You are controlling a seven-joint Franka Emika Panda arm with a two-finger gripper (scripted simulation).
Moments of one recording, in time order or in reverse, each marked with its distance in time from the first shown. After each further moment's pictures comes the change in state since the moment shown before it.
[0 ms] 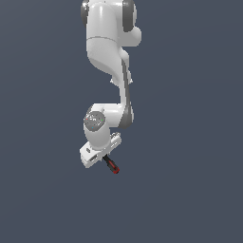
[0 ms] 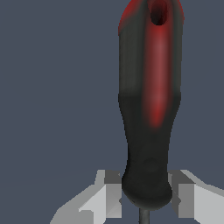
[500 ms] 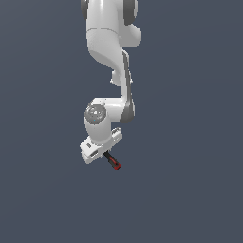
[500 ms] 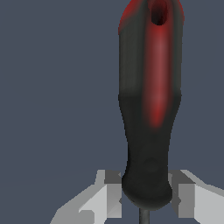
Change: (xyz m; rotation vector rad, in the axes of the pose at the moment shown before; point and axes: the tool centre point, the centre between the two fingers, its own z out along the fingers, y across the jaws) arm -0.005 -0.011 -0.021 0.001 -0.001 0.000
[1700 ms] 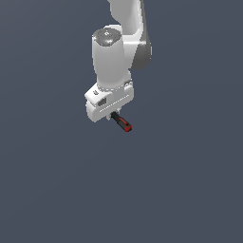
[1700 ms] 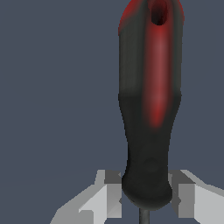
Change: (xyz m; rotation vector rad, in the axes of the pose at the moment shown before) arm -0.036 -0.091 -0.182 -0.002 -0.001 0.000
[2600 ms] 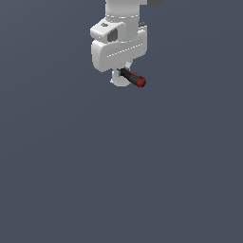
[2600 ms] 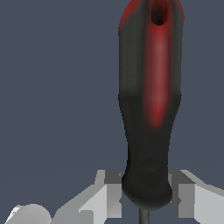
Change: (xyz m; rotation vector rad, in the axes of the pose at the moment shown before) arm -0.026 -0.072 -0.154 0.000 0.002 -0.001
